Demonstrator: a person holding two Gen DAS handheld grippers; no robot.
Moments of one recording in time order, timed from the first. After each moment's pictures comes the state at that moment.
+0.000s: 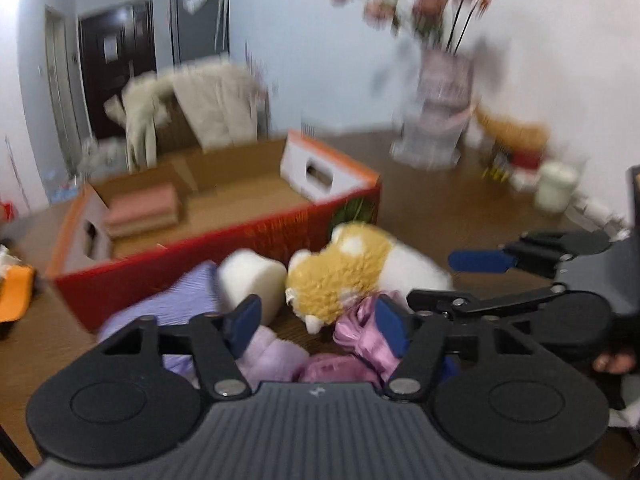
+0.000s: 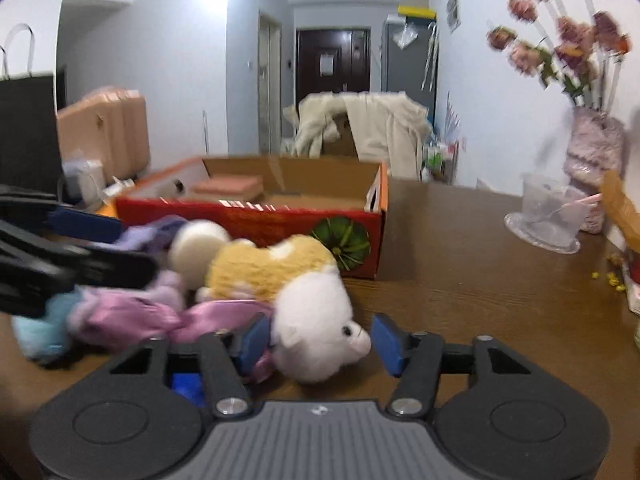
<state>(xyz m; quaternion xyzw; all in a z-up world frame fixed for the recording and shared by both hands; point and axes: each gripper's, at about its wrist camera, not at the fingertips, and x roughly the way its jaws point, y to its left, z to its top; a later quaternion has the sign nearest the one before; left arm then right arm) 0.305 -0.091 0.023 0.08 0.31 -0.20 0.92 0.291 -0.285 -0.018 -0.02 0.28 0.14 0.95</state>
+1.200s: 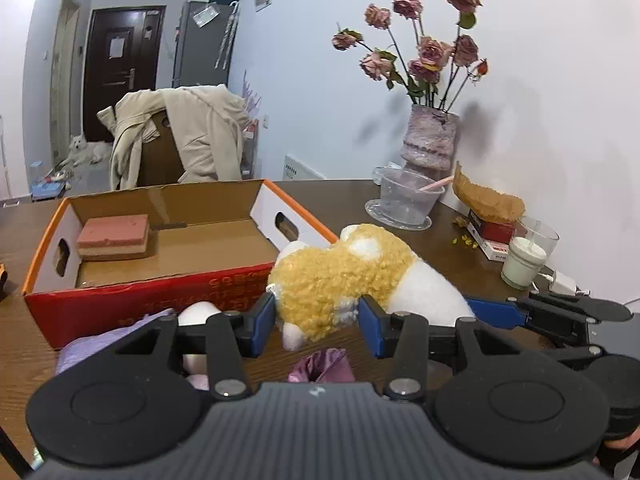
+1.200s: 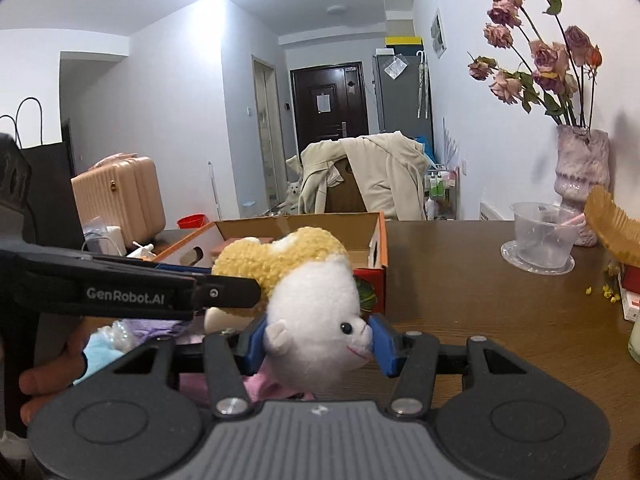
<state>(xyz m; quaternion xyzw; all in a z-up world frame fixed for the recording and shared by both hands) 0.288 -0.093 0.057 -0.01 0.26 -0.23 0.94 0.243 -0.296 0.033 0.04 0.21 0.15 0.97</state>
